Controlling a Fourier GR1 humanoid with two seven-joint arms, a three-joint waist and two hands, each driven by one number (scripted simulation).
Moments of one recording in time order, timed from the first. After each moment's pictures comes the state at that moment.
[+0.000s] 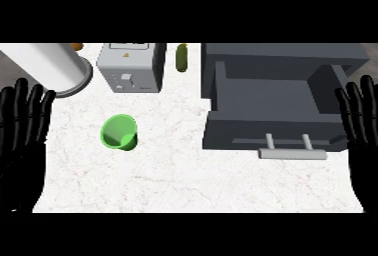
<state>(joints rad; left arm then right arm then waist) 0.00 0.07 0.01 -2.10 -0.02 0.01 -0.03 -0.02 -0.11 0.00 -2.10 0.01 0.00 -0.01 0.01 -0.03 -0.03</state>
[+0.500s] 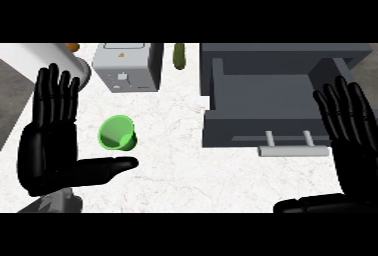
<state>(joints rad) -0.12 0.01 -0.04 -1.92 -0.04 0.20 -0.02 -0.03 -0.09 0.03 -2.09 -0.08 0.05 0.07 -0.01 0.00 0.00</state>
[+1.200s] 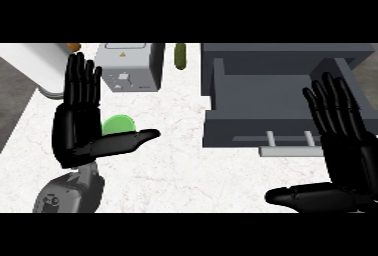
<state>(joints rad) -0.24 0.00 -0.07 -1.74 0.02 0.32 -0.05 -0.06 -0.07 0.02 -2.03 -0.09 0.07 0.08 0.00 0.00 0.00</state>
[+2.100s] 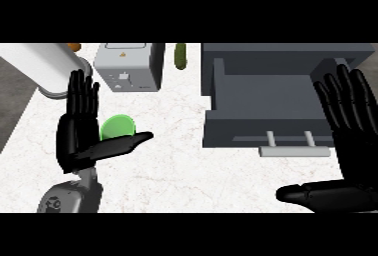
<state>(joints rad) -0.17 0.01 -0.04 -1.67 0.04 0.34 -0.07 -0.10 -0.08 -0.03 -2.06 -0.12 0.08 0.14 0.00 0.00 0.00</state>
